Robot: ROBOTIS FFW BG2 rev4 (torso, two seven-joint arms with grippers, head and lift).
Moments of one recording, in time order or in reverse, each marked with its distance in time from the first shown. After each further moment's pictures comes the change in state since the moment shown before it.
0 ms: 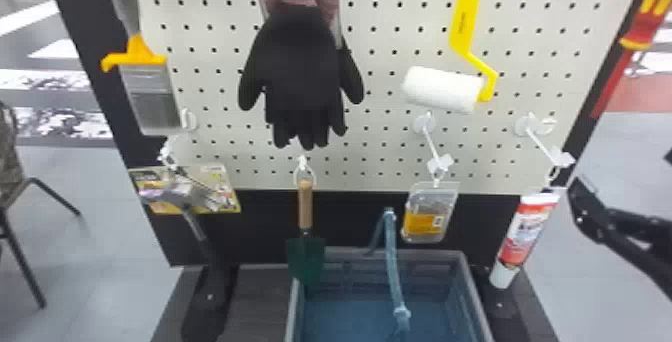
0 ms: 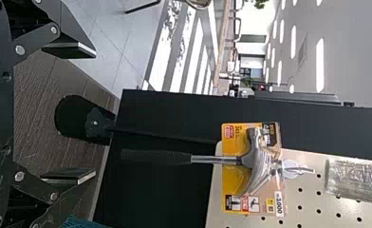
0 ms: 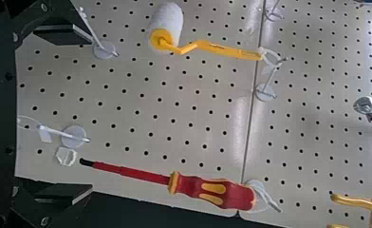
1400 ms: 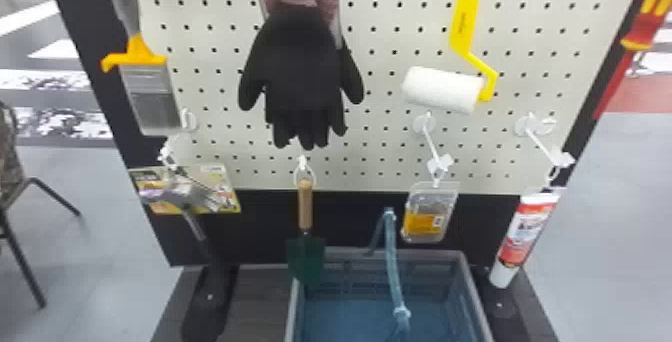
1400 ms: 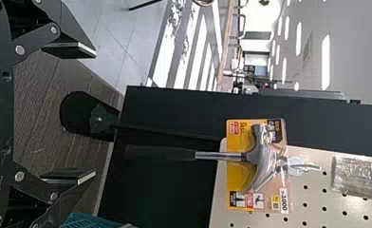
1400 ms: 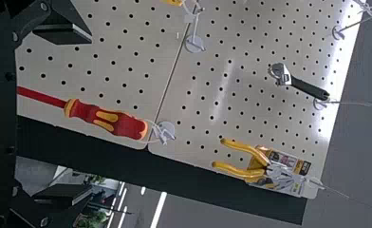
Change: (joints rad) left arm -0.002 0.010 -0.012 -0.005 0.011 0.021 0.000; right arm -0.058 -0.066 -0.092 -0.241 0.009 0.164 -0.163
